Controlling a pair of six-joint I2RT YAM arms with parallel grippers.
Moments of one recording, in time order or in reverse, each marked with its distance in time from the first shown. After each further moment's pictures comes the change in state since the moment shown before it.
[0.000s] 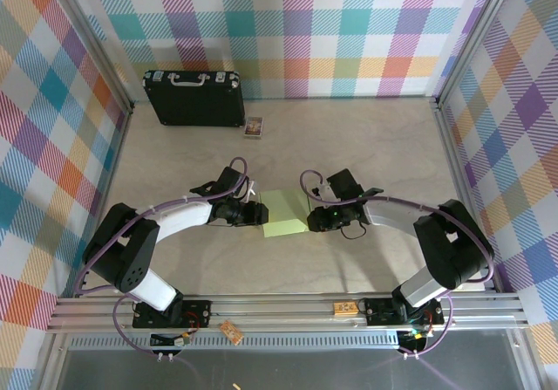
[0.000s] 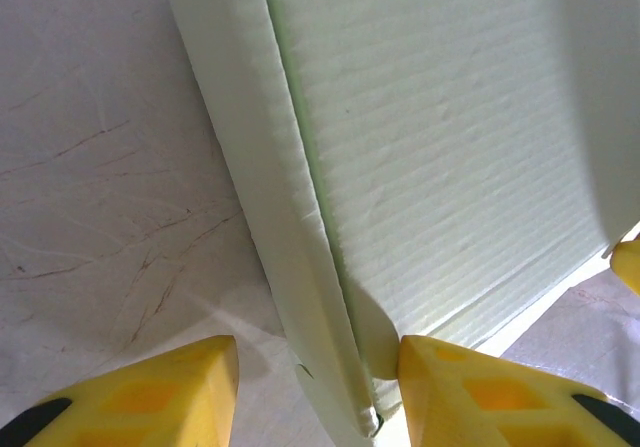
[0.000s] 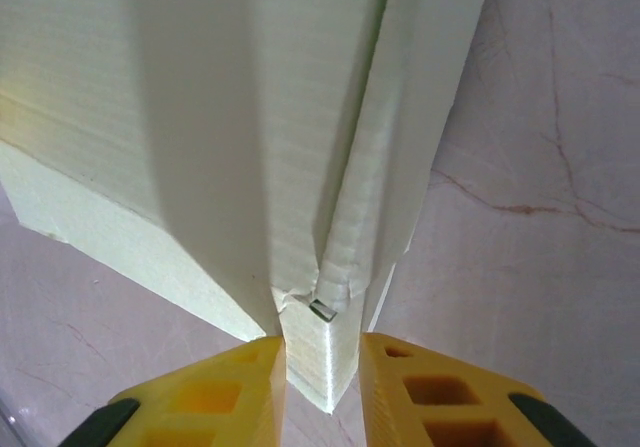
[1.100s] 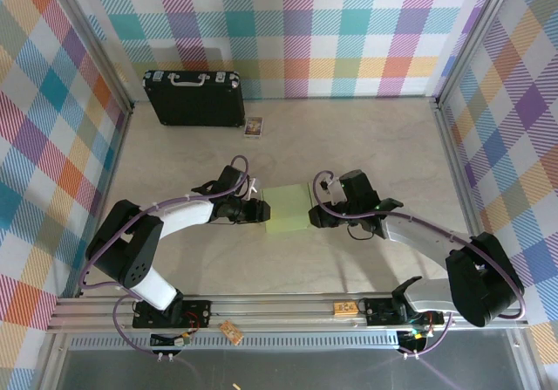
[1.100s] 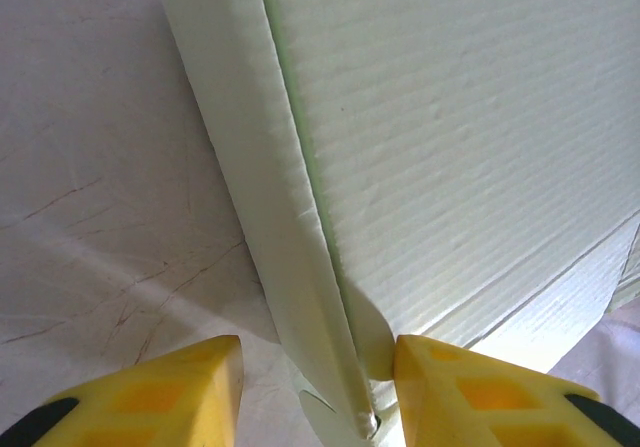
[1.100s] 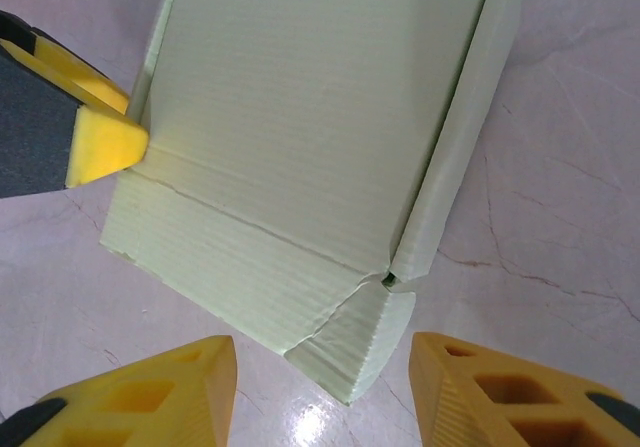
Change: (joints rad) left arm 0.006 0.031 0.002 0.071 0.021 0.000; right arm 0.000 -0.255 -0.098 0.089 0.082 -0.026
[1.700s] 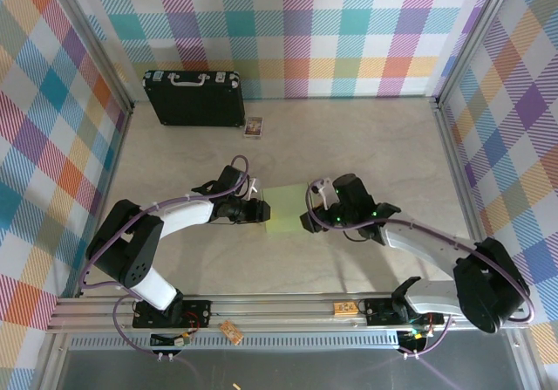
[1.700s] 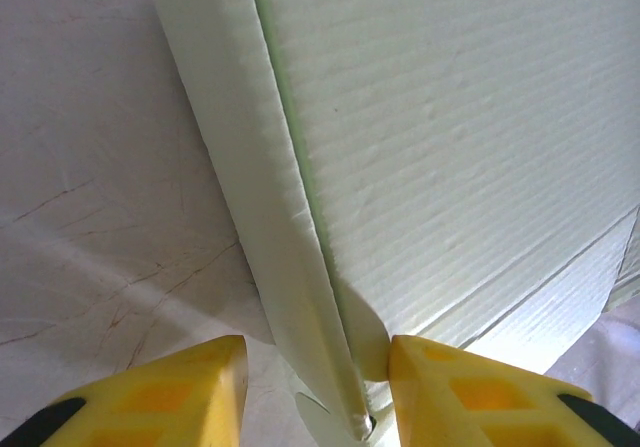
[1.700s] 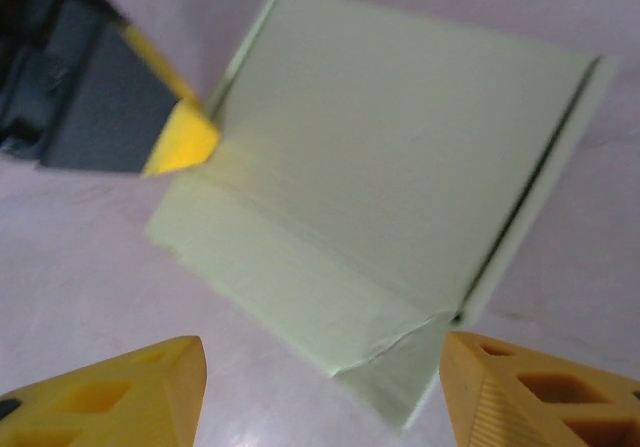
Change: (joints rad) left arm 0.000 0.003 0.000 0.004 0.010 0.000; right arm 0.077 -0.023 0.020 0.042 0.086 -0.106
